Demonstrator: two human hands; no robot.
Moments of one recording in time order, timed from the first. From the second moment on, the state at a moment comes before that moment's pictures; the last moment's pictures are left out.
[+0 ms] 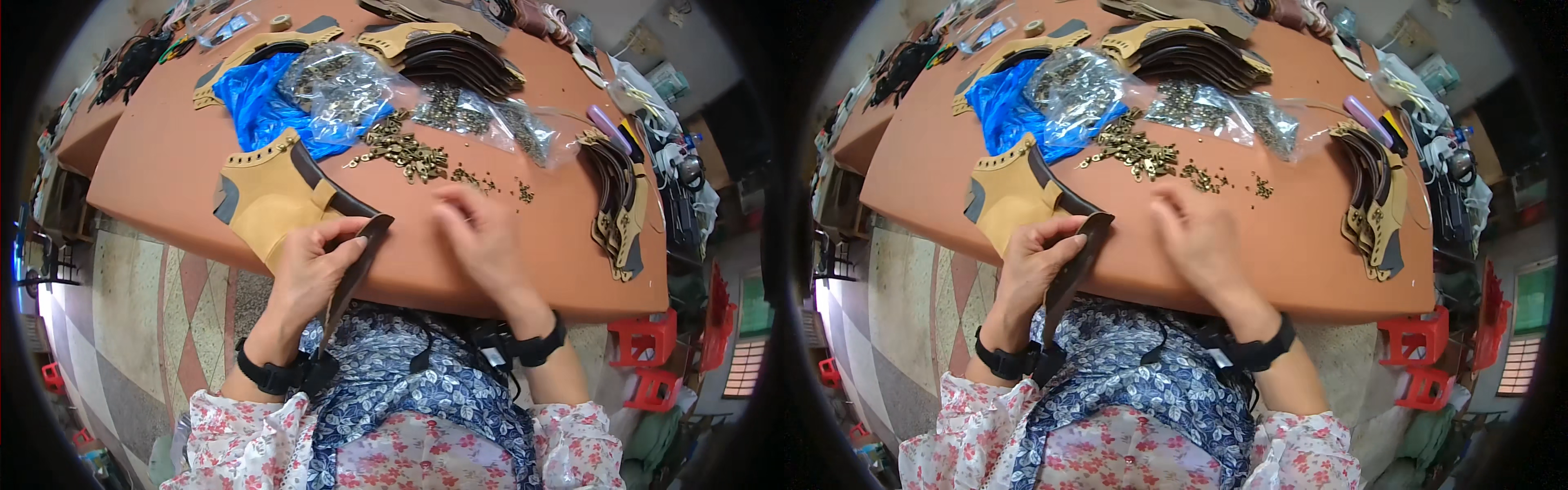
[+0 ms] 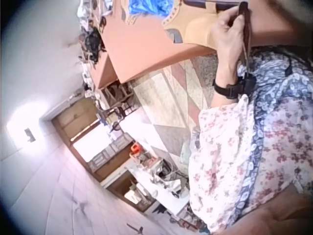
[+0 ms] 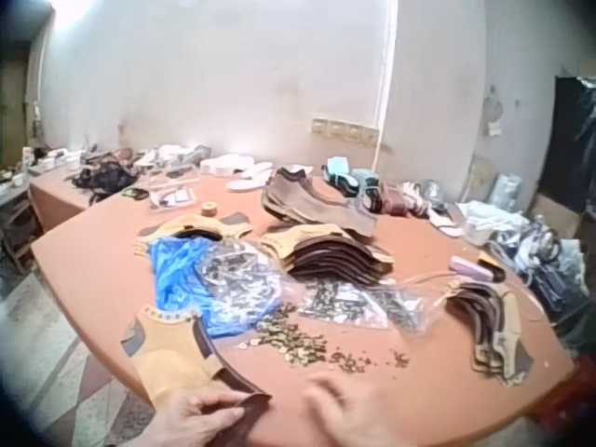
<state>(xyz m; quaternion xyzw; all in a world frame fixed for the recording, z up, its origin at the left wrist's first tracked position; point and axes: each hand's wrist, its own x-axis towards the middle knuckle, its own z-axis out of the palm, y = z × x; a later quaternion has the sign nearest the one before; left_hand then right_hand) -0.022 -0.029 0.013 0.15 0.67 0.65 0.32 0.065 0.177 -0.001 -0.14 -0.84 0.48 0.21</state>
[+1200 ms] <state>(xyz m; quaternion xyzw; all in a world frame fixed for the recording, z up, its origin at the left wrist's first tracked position) -0.023 -0.027 0.005 0.16 0.70 0.63 0.29 0.117 0.223 0.023 -0.18 -0.94 0.25 0.18</state>
